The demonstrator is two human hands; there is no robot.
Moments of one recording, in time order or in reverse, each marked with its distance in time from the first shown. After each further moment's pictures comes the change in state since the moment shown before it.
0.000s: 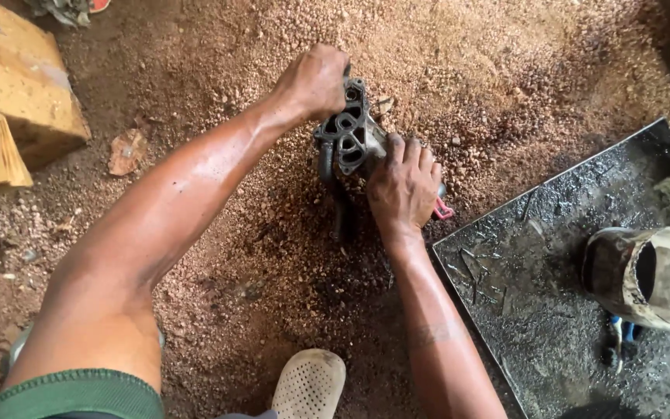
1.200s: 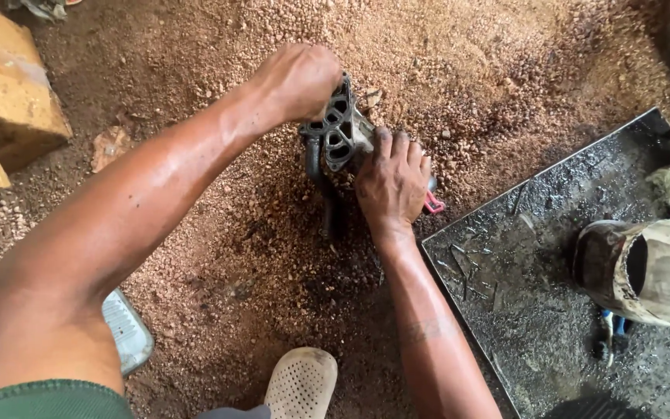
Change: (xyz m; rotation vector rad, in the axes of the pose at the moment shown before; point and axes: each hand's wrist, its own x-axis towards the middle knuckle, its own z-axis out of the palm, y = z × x) left_hand -0.019 0.047 -0.073 -0.084 -0.288 -0.157; right_hand 0.000 0.002 0.002 -0.006 0.010 -0.018
